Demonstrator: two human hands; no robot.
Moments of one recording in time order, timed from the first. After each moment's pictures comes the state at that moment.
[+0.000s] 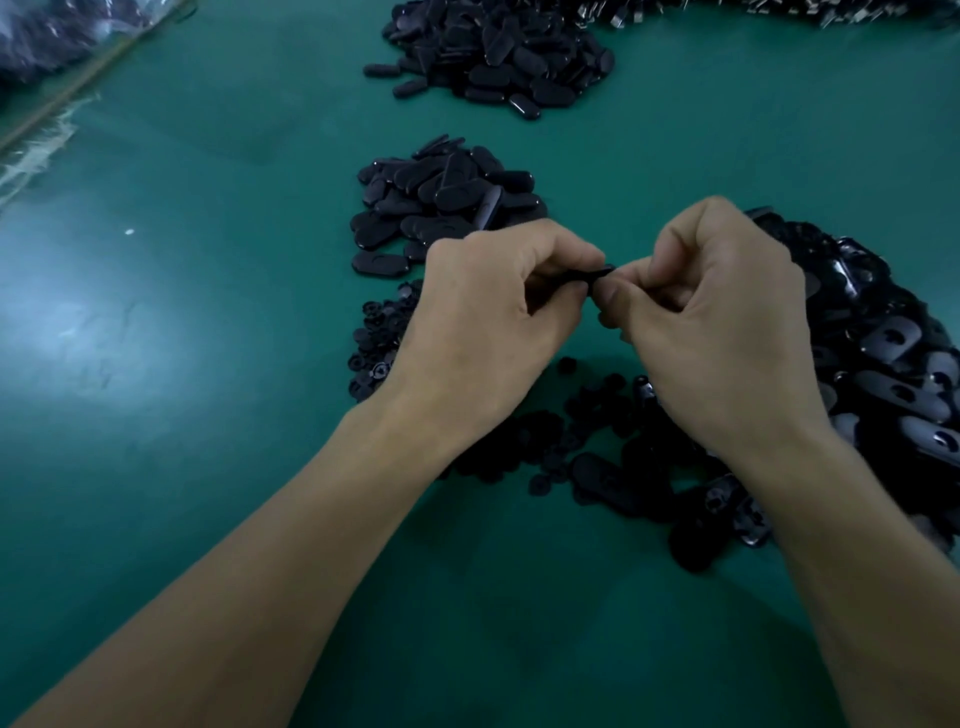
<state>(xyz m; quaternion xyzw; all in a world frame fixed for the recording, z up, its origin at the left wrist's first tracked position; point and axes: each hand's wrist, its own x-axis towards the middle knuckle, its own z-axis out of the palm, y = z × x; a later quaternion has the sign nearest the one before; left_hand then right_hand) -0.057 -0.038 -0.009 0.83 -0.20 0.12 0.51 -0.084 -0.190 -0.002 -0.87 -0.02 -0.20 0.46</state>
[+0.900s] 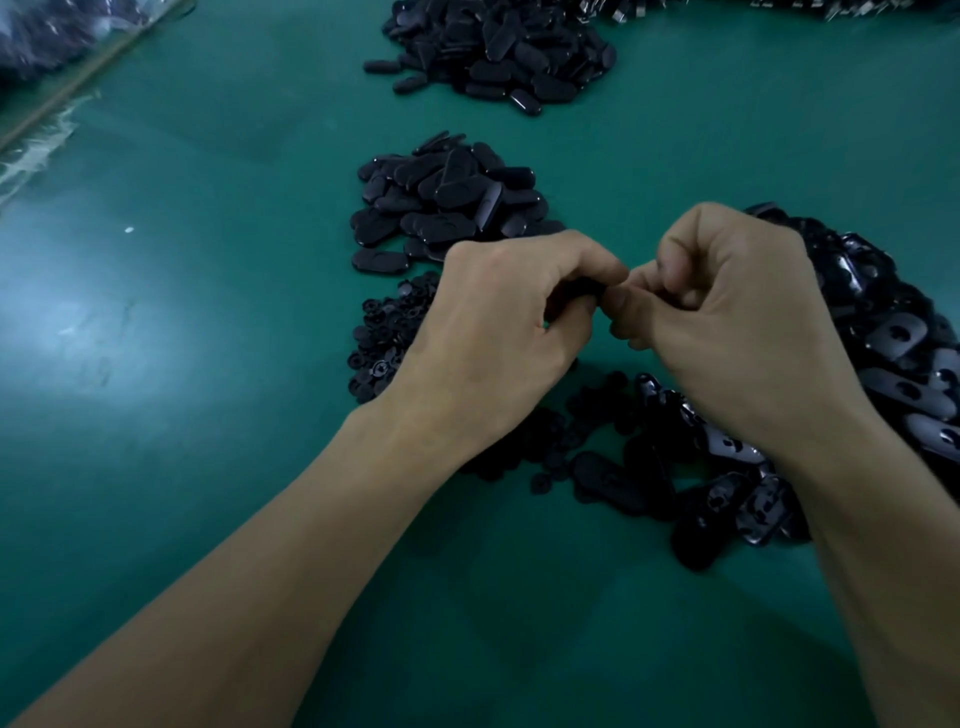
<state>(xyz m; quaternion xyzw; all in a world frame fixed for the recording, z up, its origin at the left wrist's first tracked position) -0.061 -0.041 -0.008 0.83 -0.27 0.17 0.45 -0.083 -0.202 0.007 -0.86 -0.05 -0.14 0.49</state>
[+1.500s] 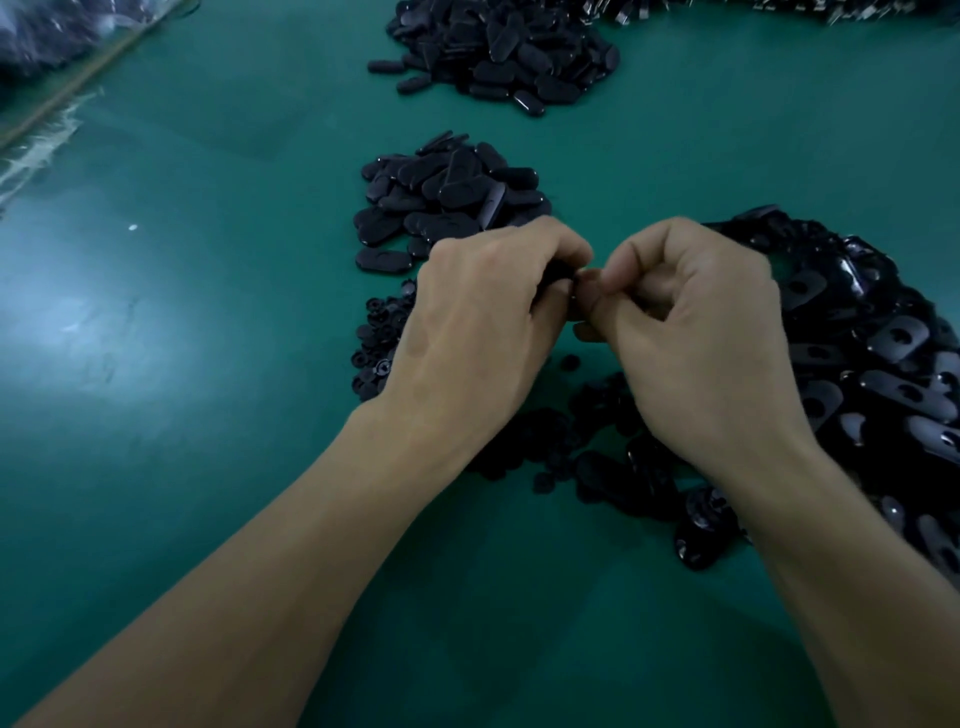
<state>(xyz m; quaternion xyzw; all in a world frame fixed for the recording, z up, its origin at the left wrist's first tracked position) -0.059 -0.036 -0.007 0.88 -0.21 0.19 0.38 -0.086 -0.177 -0.003 -0.85 -0.01 -0.17 0.50</state>
